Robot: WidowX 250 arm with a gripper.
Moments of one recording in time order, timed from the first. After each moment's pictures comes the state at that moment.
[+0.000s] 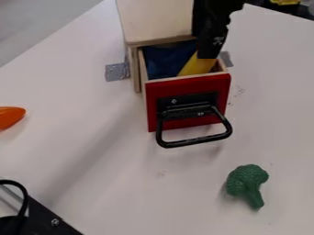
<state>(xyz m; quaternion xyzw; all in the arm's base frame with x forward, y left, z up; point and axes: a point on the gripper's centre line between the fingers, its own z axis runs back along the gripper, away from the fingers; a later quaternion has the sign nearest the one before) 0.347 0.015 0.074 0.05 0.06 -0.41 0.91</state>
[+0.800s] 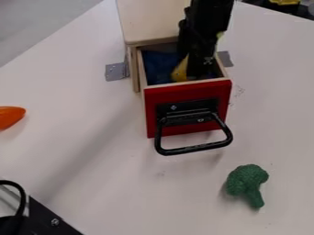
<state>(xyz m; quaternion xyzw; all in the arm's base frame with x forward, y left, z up) 0.351 0.013 0.070 0.03 0.01 -0.37 0.93</state>
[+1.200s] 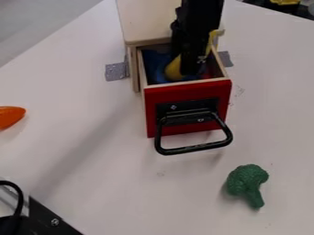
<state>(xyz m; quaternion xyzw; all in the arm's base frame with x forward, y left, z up) 0.343 0.021 0.077 0.01 0.01 -0.35 0.94</state>
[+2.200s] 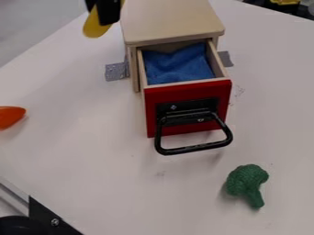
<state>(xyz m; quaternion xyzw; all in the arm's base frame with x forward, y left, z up) 0.292 0.129 0.139 -0.01 0.01 -0.18 0.98</state>
